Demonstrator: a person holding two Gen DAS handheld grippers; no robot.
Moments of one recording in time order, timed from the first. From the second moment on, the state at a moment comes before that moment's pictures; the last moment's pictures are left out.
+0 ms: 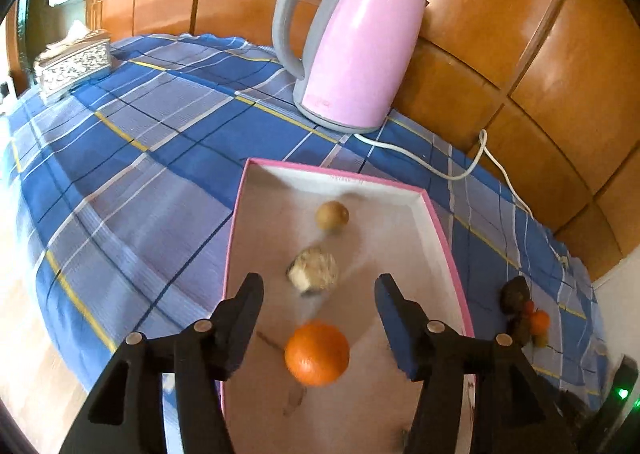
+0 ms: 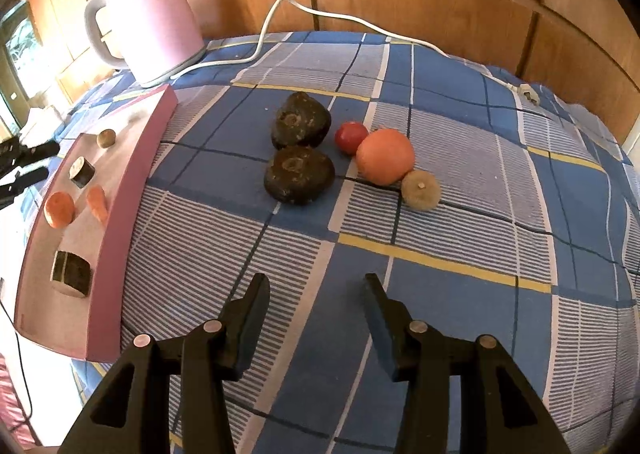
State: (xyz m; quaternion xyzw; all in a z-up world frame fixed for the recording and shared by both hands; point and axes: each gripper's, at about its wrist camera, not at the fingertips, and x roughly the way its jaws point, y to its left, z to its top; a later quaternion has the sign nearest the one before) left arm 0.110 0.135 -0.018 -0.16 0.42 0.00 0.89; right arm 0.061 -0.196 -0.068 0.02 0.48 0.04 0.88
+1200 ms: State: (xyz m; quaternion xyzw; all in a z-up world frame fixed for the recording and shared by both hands) left arm 0.031 0.094 -0.025 -0.11 0.43 0.00 0.89; right arm 0.117 -0.171 -0.074 -0.05 0.47 0.05 0.88
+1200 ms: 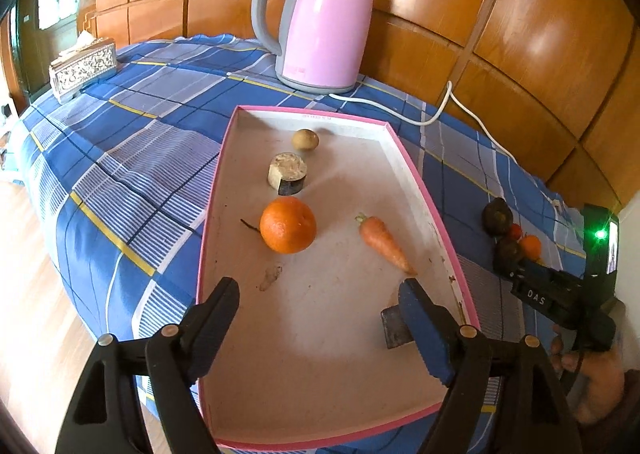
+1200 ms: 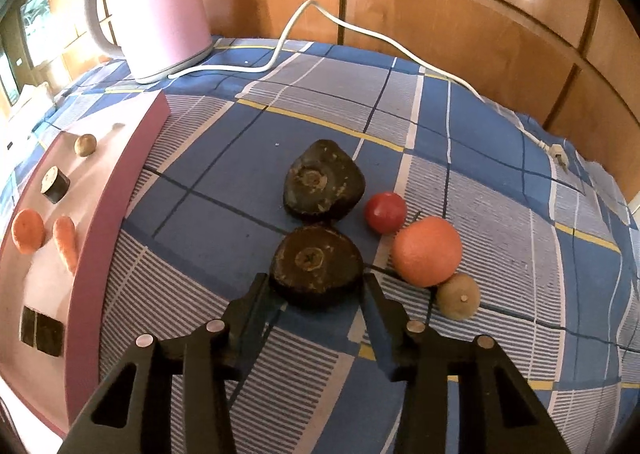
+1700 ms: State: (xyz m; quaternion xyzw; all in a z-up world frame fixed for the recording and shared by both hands) left arm 0.025 0.092 -0.023 -0.10 0.43 0.00 0.90; right arm 0.075 -0.181 -0.070 0.00 0.48 0.08 0.88
